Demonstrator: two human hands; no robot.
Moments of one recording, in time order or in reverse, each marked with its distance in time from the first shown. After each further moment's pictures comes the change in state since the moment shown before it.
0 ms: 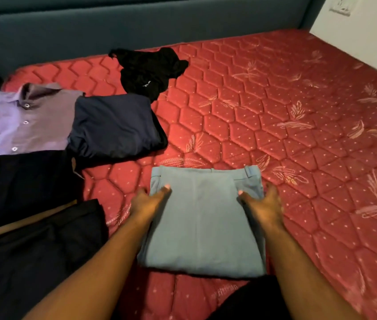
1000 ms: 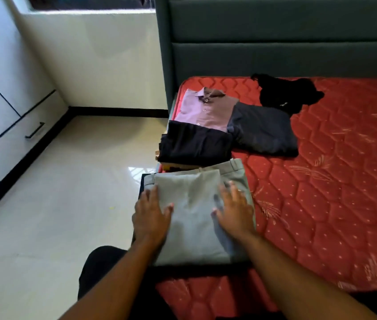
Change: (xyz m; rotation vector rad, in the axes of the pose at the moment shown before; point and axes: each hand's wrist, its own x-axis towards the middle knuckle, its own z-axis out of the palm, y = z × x) left_hand -0.171 -0.191 -0.301 0.423 0.602 0.106; right_hand -0.338 -0.111 0.182 -0.575 -0.446 -0.915
